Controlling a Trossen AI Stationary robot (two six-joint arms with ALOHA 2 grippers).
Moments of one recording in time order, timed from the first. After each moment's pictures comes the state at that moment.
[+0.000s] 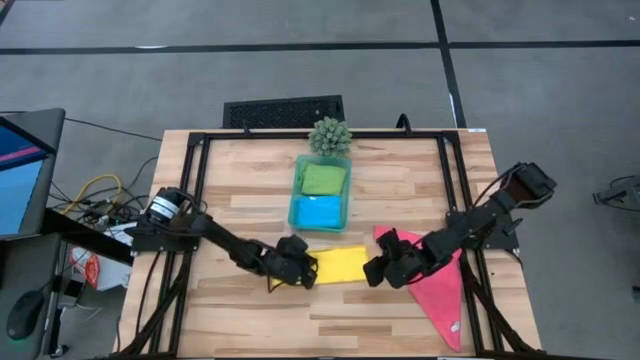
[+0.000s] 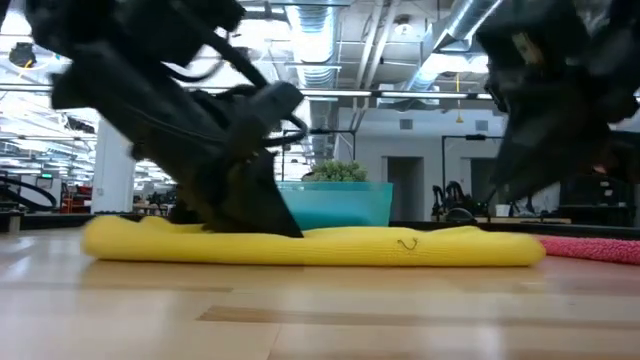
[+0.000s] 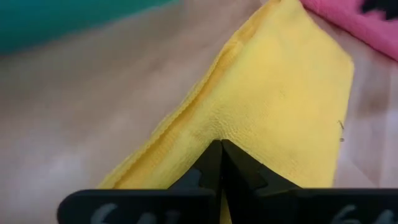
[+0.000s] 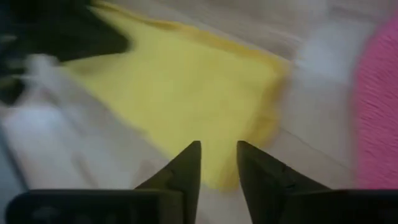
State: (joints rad) left arm -0.41 1.93 0.84 0.27 -0.47 -1.08; right arm 0.55 1.51 0.73 -0.24 0.39 1.48
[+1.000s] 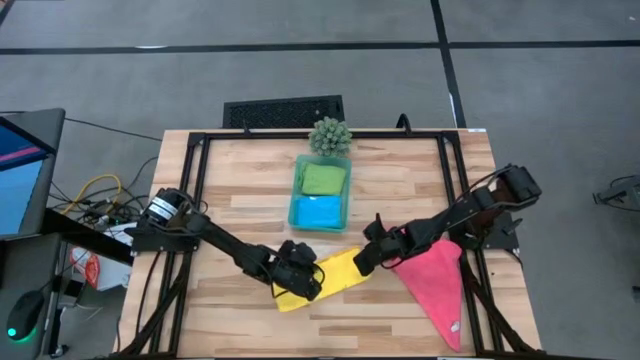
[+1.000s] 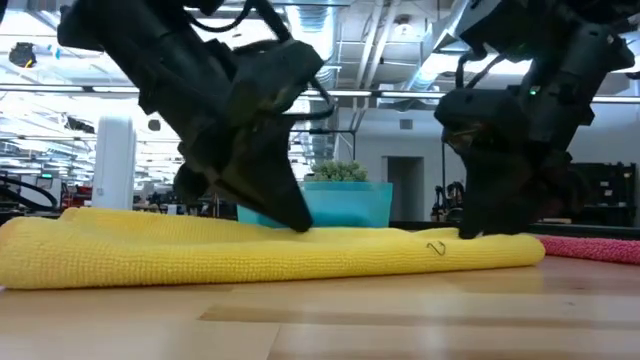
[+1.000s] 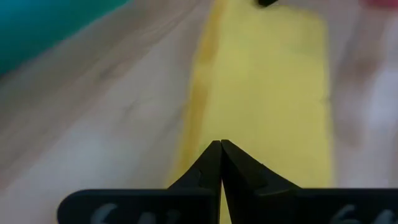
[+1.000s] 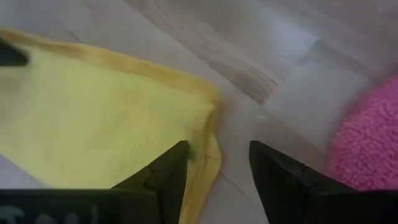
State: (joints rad) left arm -0.44 1.92 1.04 -0.02 -0.46 -0.95; right arm 0.35 1.63 0.73 -0.22 0.18 1.20
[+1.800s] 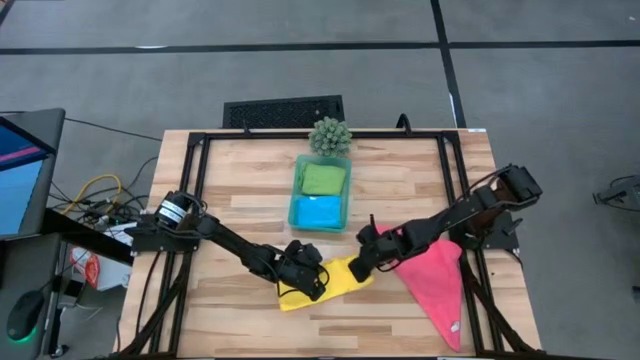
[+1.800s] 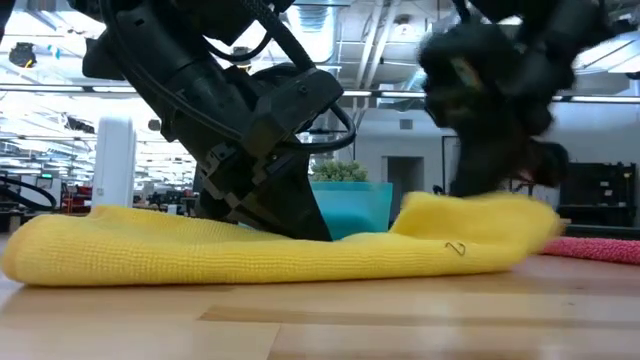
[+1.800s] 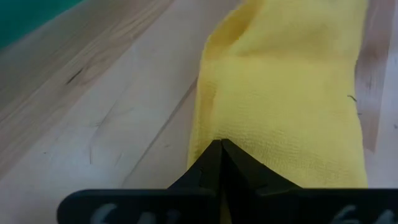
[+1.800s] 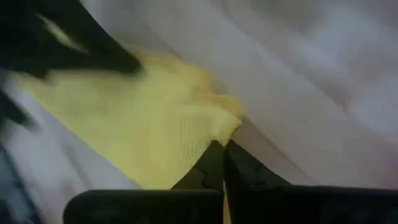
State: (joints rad) left arm -0.40 2.01 1.05 0.03 -0.39 -0.89; right arm 0.35 1.63 0.83 -0.23 0.11 1.16
